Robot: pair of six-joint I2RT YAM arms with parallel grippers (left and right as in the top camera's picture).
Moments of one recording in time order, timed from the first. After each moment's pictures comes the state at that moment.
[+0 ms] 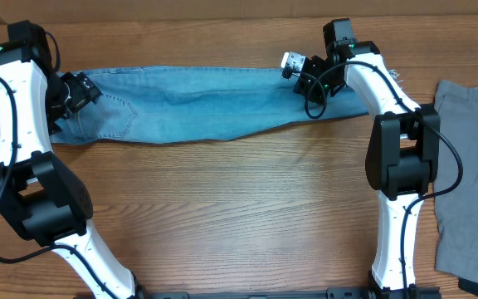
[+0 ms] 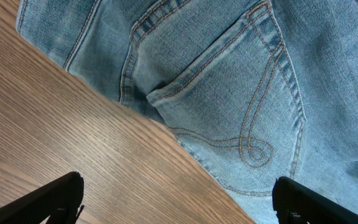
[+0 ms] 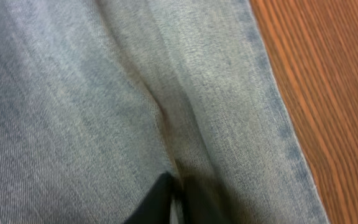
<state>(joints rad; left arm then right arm) 0.32 2.10 1.97 -1.30 -0.02 -0.46 0.13 2.38 1.96 -0.83 -0.39 -1.08</state>
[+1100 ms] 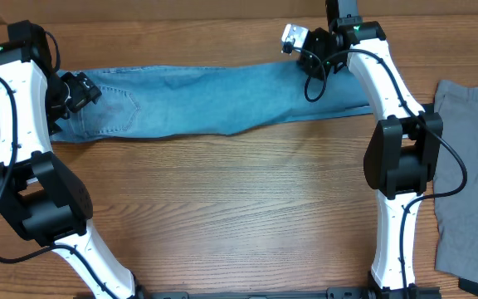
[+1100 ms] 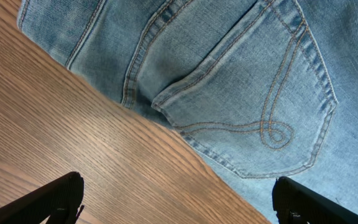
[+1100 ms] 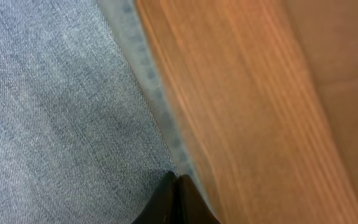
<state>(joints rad) 0.32 2.10 1.97 -1.30 -0.02 -0.46 0.13 2.40 2.17 -0.85 -0.30 -1.05</state>
